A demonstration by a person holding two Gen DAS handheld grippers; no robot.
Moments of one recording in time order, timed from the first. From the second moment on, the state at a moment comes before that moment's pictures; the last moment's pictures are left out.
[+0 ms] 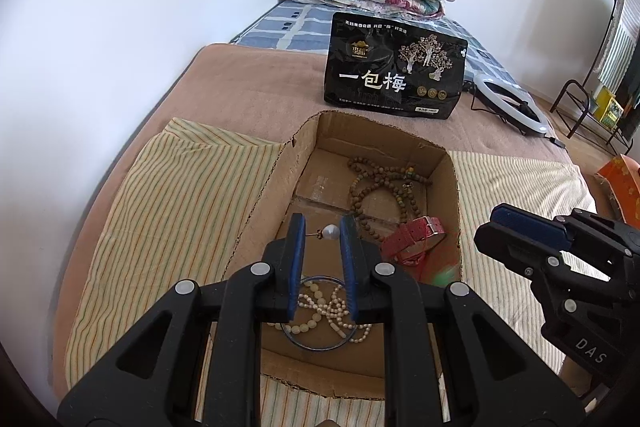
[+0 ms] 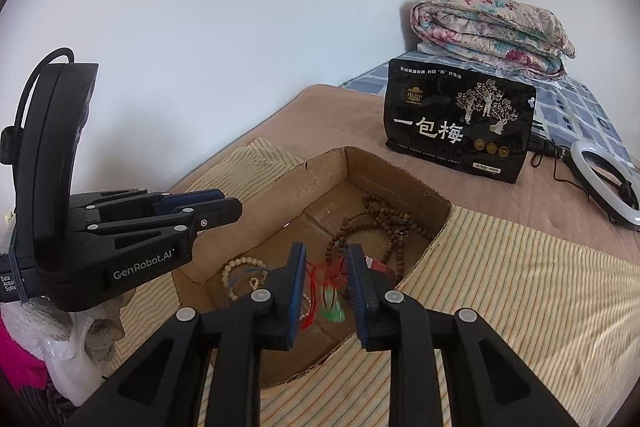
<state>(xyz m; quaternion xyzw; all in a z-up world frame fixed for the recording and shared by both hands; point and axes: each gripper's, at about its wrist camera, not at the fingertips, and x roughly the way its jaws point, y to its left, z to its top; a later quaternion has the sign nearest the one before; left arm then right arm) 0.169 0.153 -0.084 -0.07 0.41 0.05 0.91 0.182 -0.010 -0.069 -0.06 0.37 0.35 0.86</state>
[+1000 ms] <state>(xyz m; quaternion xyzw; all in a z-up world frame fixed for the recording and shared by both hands) 0.122 0.130 -0.032 -0.06 0.34 0.05 0.94 0.145 -0.053 -0.029 -0.05 0.34 0.33 0.88</state>
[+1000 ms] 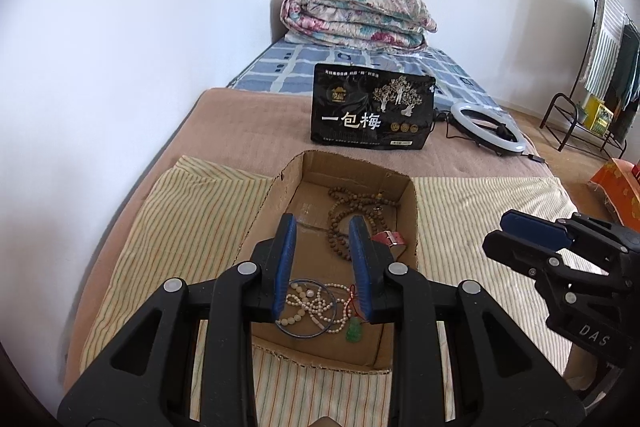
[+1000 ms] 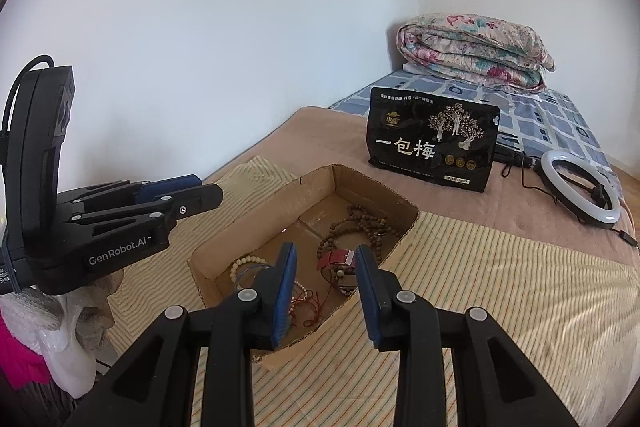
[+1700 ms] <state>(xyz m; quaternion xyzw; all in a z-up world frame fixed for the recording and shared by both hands) 0.037 0.068 -0.004 -0.01 0.29 0.03 0.96 0.085 -0.123 -0.008 -0.06 0.30 0.26 0.91</state>
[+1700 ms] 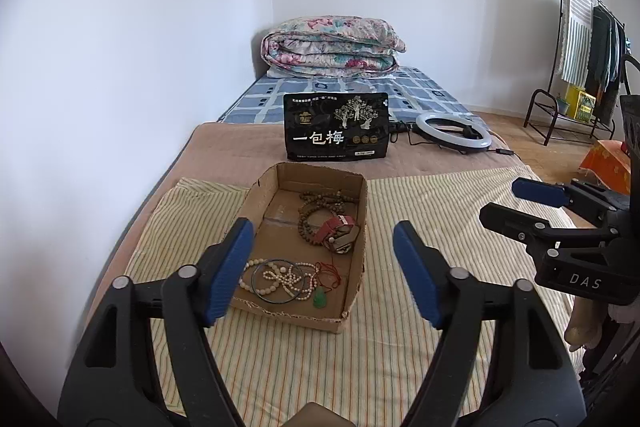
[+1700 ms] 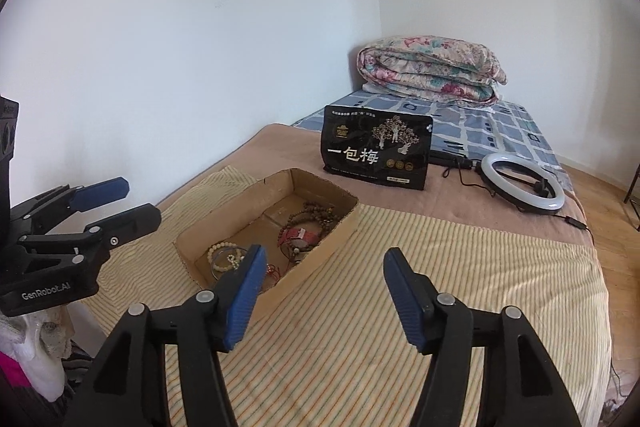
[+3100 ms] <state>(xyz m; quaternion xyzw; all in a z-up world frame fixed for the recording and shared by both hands) 0.016 0.052 -0.010 0.00 0.29 0.04 0.96 0.069 -0.140 -0.012 -0.08 0.28 0.20 0.94</state>
